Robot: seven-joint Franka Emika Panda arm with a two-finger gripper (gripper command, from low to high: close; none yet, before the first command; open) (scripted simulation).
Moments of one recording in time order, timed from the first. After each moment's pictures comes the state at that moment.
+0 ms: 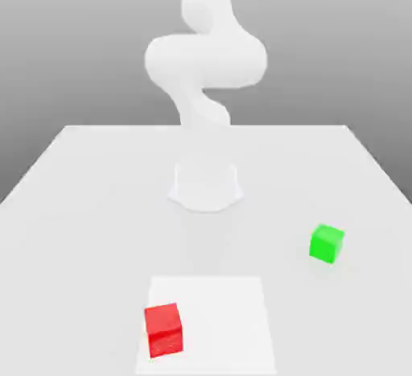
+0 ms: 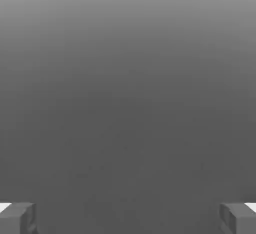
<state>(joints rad) 0.02 -0.71 -0.03 -2.33 0.01 2.34 0.75</state>
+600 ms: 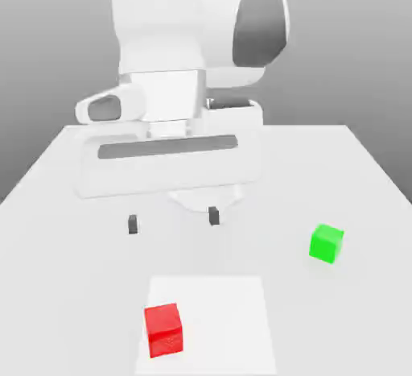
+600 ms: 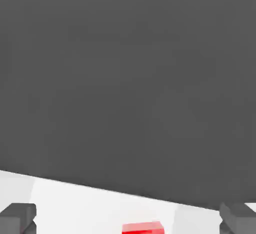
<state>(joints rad) 0.08 -0.05 -0.18 -2.51 0.10 2.63 0.41</state>
